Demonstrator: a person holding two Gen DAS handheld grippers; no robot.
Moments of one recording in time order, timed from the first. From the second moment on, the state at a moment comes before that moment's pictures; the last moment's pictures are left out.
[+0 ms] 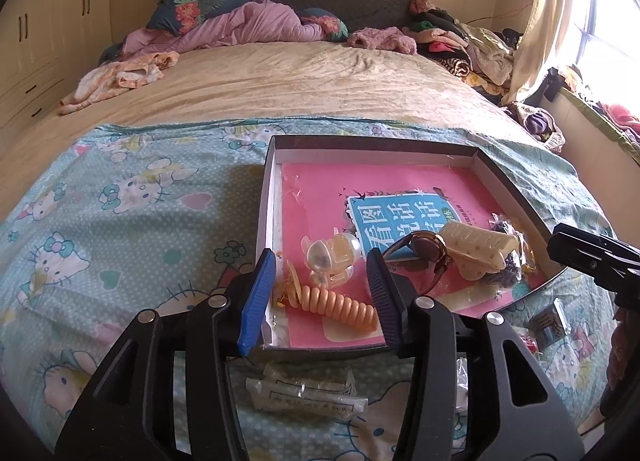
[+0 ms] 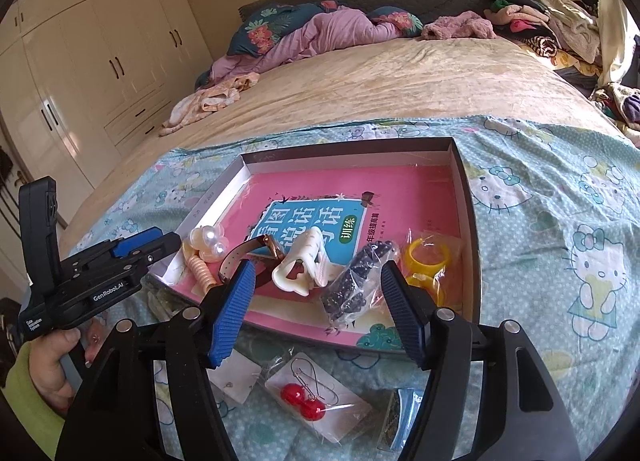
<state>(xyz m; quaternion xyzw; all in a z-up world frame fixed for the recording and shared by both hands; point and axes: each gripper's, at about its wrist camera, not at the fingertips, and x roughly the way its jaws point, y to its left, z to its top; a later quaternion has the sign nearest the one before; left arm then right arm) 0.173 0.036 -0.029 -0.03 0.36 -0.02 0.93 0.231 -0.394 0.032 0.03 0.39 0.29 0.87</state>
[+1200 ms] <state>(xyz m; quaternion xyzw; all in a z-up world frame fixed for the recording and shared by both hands) 0.102 0.023 0.049 -0.02 0.29 -0.01 0.96 0.174 -0.426 0.097 0.03 0.32 0.31 0.89</state>
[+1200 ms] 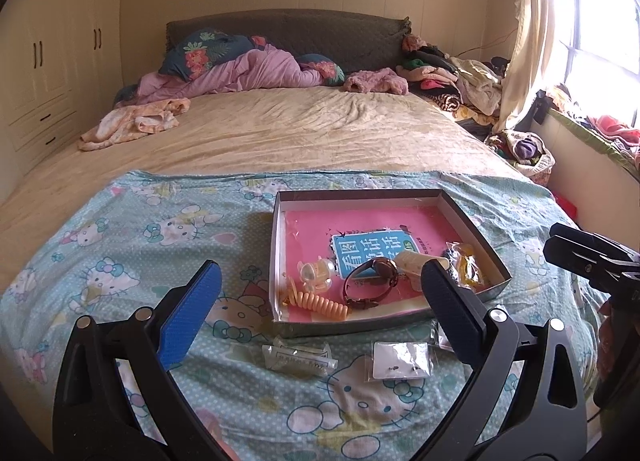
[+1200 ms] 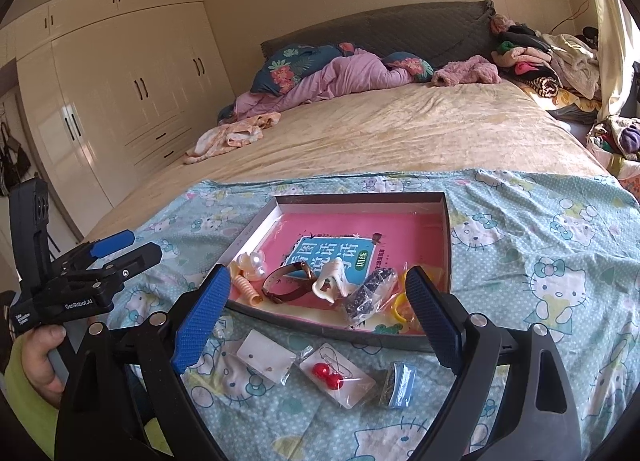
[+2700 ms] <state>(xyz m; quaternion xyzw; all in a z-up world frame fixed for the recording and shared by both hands) 0.114 0.045 -0.064 -0.07 0.45 0.00 0.89 0.158 -0.365 -0.026 -0.22 0.42 0.33 0.82</state>
